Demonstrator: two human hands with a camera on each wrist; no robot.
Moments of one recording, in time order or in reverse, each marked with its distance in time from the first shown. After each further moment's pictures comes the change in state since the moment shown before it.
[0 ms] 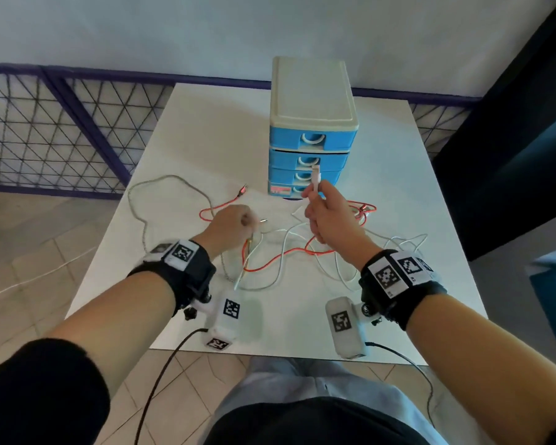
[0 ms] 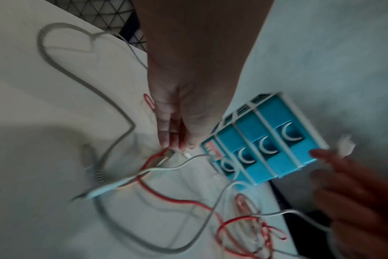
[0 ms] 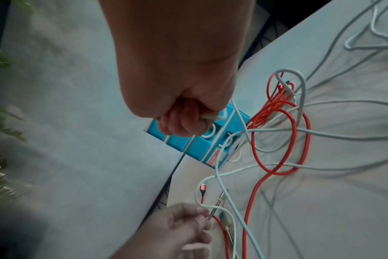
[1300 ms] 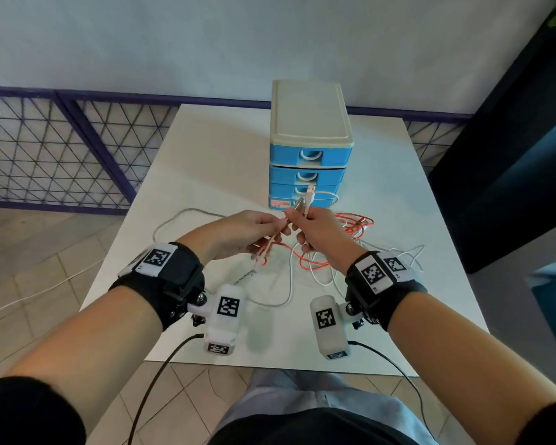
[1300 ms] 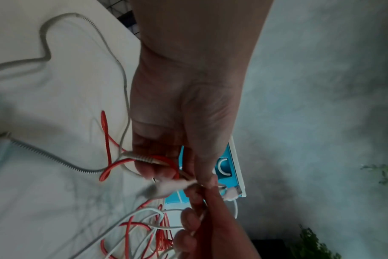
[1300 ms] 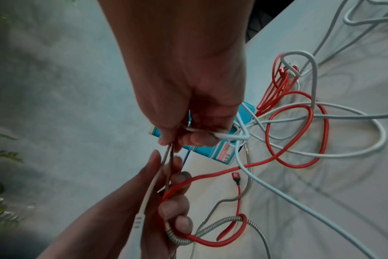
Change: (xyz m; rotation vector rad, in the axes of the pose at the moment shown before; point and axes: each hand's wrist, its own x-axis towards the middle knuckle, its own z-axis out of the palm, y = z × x) left_hand -0.029 0.056 -0.025 -0.427 -0.414 -0.075; right_hand 0.005 -0.006 0.012 -0.030 -0.049 0.164
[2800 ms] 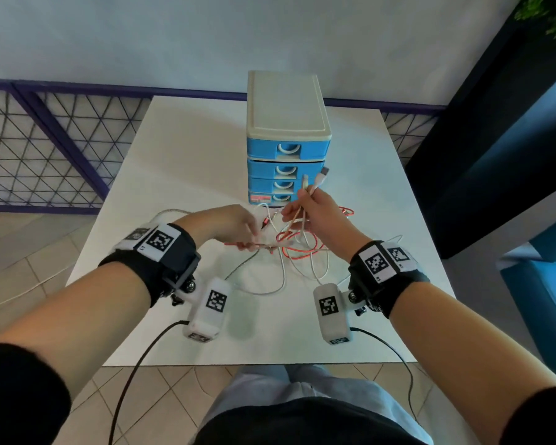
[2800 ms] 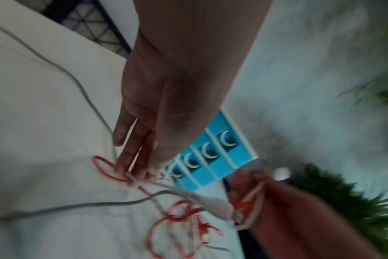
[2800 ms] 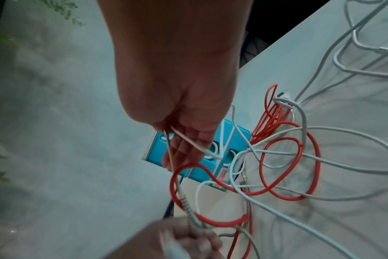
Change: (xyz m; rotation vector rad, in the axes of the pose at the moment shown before) left_hand 0.032 0.004 -0.008 0.730 0.008 -0.094; right_hand 0.003 -0.002 -0.030 0.195 0.012 -0.086
